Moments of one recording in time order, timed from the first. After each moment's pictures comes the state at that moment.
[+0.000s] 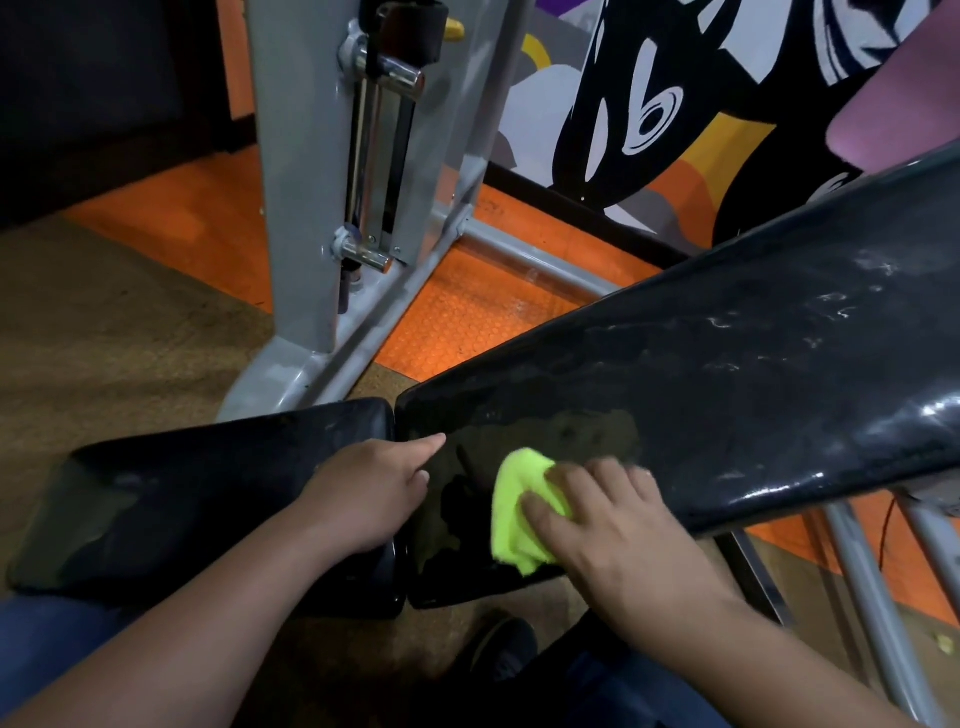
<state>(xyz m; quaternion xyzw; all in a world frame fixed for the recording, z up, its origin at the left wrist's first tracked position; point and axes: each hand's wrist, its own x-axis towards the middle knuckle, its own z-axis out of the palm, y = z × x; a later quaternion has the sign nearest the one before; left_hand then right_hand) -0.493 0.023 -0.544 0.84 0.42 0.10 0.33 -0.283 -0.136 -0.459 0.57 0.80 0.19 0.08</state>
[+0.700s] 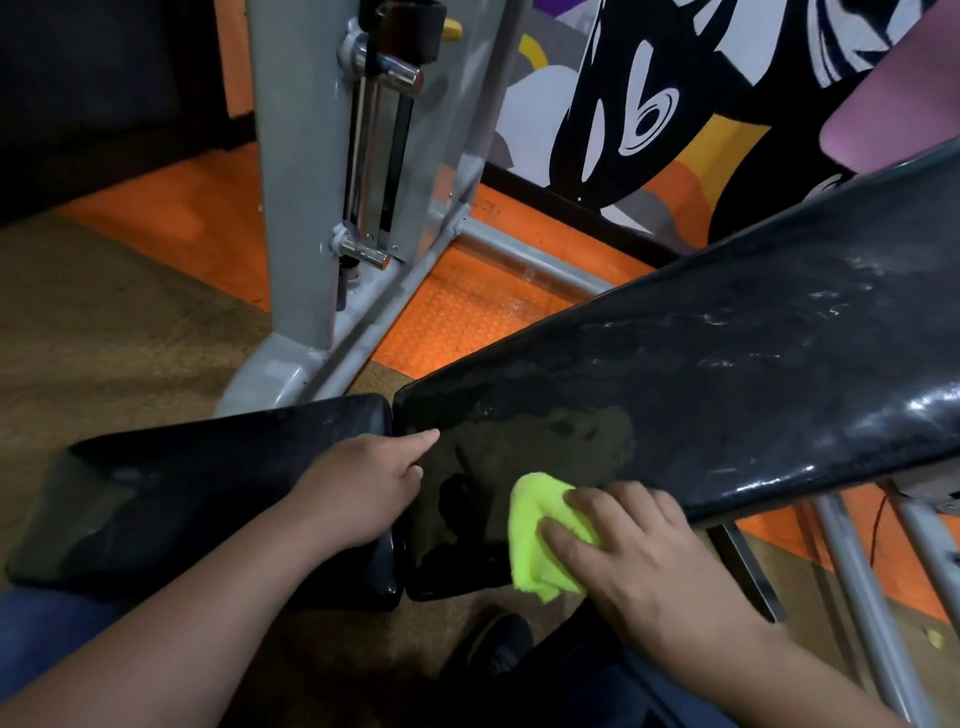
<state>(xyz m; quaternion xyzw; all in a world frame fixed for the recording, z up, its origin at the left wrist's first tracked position) -0.498 0.021 -0.544 0.84 0.42 0.10 0.33 -0.276 -0.165 -0.454 0.56 0.80 0.18 0.07</state>
